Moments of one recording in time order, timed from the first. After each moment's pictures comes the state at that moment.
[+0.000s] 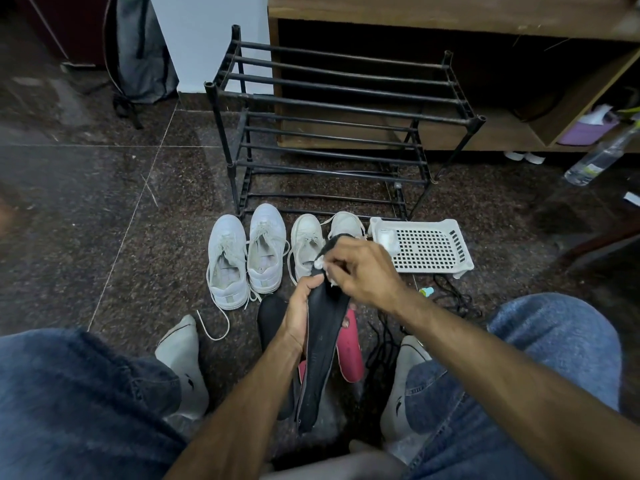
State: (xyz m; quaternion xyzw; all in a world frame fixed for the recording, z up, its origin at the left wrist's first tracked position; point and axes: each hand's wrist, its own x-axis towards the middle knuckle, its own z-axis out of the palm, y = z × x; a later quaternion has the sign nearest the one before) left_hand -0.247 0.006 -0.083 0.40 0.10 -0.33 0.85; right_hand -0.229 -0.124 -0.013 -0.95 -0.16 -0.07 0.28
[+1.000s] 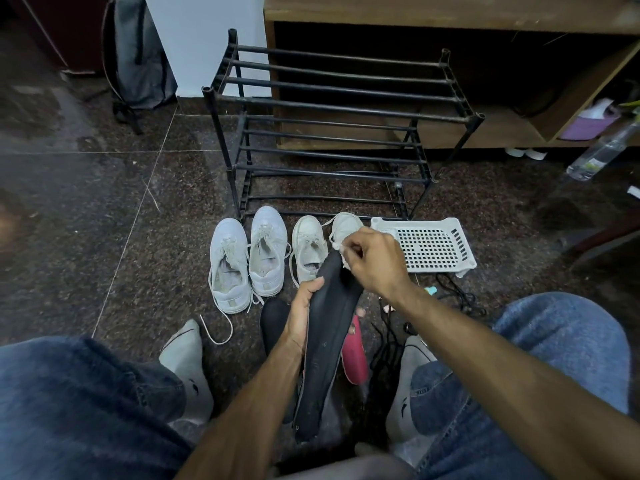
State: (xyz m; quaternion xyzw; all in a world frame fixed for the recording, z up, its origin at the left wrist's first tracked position) left_hand -0.244 0.008 -0.091 0.37 0.10 -0.36 0.85; right_hand -0.212 -0.133 -0.019 -0.96 -0.01 -0.09 0.27
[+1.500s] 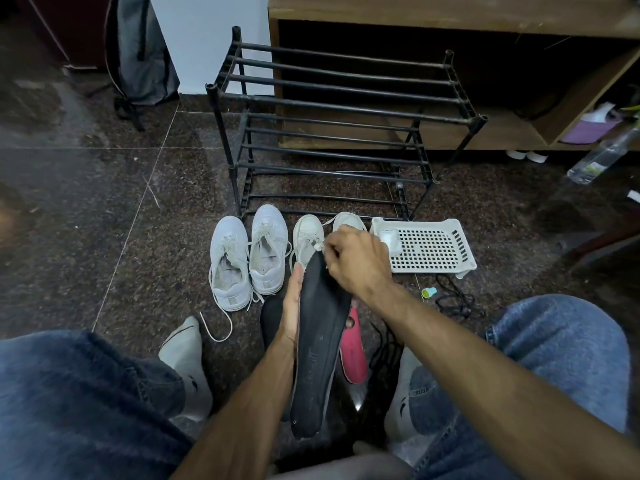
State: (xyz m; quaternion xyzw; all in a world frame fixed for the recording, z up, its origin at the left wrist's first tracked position) left_hand -0.244 0.007 -0.080 0.29 0.11 -0.30 0.90; right_hand -0.216 -0.097 -0.002 -0.98 -0.05 -0.07 0.16
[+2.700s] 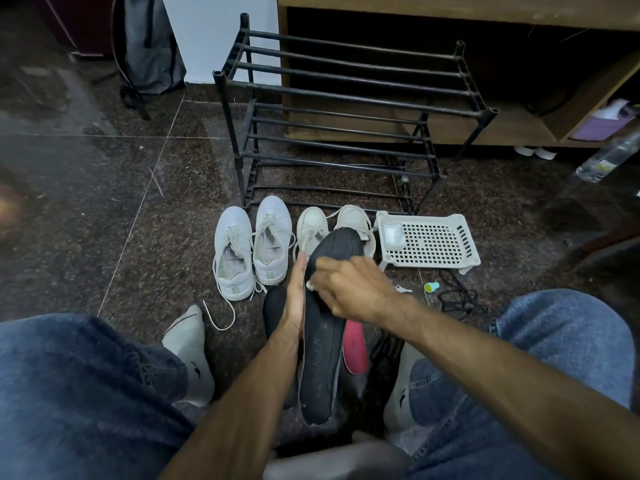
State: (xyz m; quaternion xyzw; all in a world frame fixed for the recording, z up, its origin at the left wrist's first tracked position) left_hand -0.235 0.012 -0.098 0.38 0.20 -0.27 0.86; right_hand -0.251 -0.094 0.006 -0.96 -0.28 0.05 0.04
